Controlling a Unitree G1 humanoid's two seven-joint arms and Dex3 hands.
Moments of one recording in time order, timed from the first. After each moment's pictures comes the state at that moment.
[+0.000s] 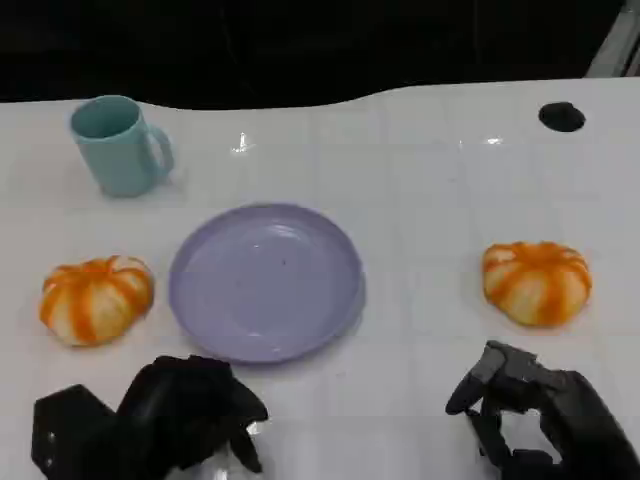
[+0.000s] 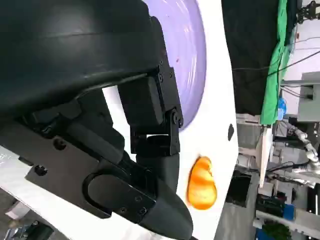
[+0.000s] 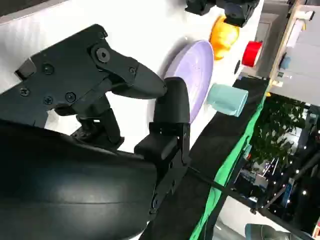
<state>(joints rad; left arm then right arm) -0.02 -0.02 0.06 0.49 -0.22 -0.35 -0.47 0.09 -0.13 0.13 0.33 -0.07 -0.68 0.21</state>
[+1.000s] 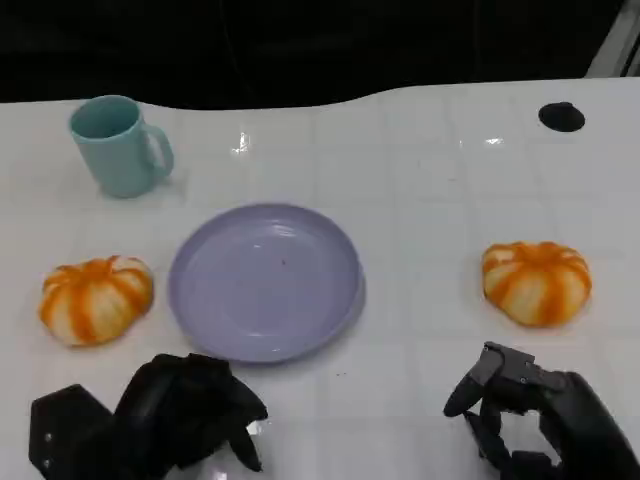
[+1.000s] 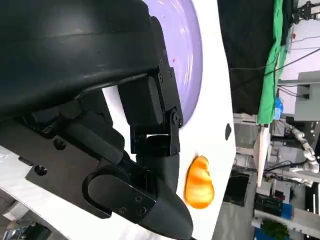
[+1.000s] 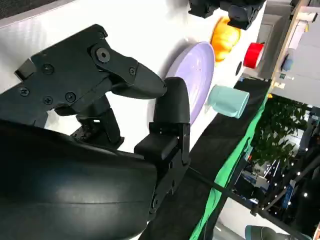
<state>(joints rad) -0.01 -0.02 0.06 0.47 -0.22 -0.34 -0.47 0.11 -0.13 0.13 0.30 -0.09 -0.66 0.20</state>
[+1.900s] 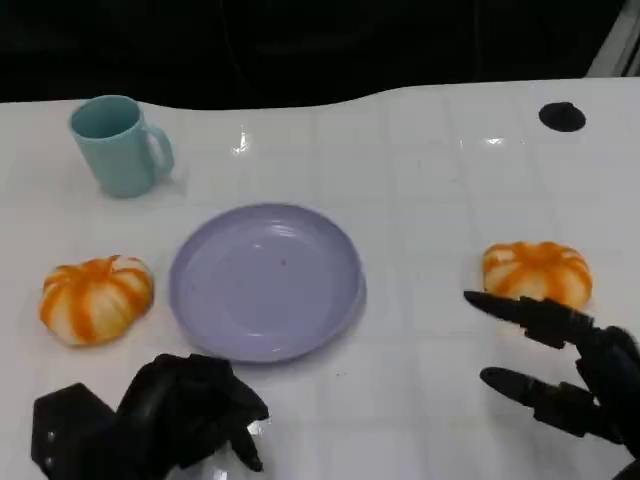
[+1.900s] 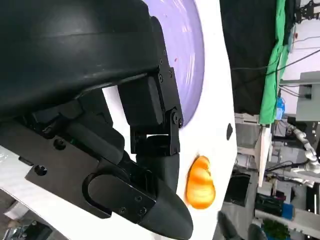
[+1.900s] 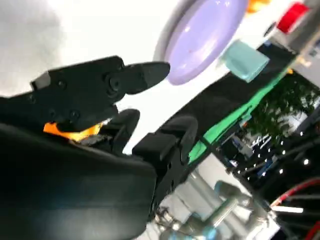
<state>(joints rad) -0.02 -0.02 0.06 0.48 -0.22 -0.34 -0.47 0.04 -0.22 0.03 0.21 -0.45 -0.69 -0.09</state>
